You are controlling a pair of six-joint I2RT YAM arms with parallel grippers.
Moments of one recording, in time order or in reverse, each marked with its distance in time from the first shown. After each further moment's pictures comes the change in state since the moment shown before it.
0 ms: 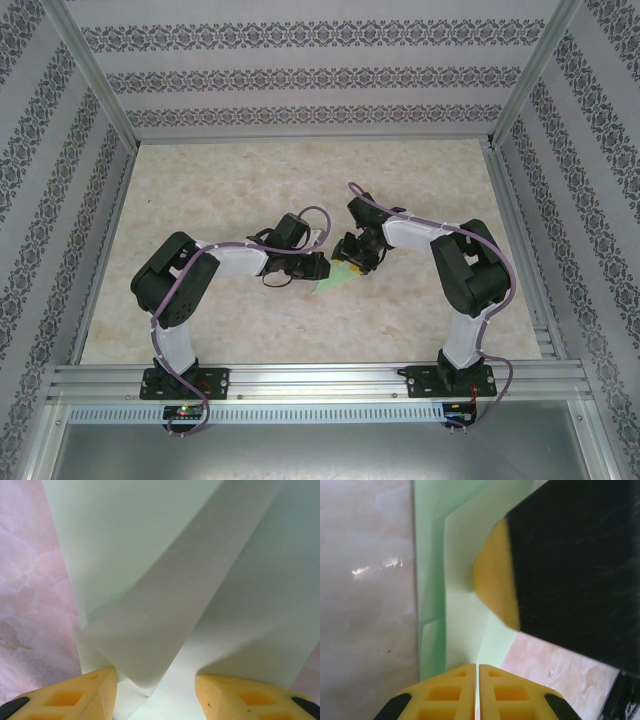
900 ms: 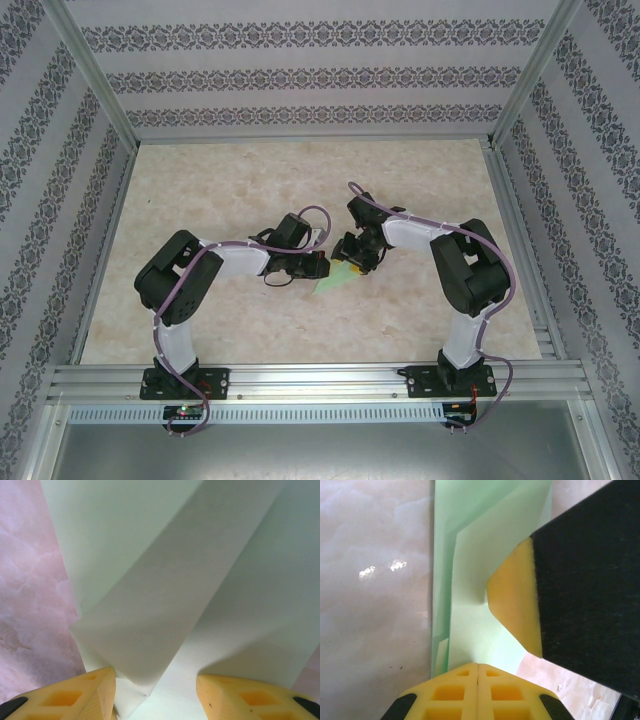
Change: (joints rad) left arm 0.000 0.029 0.010 0.010 -0.032 -0.023; right arm 0.000 0.004 0.005 -0.005 -0.001 0.000
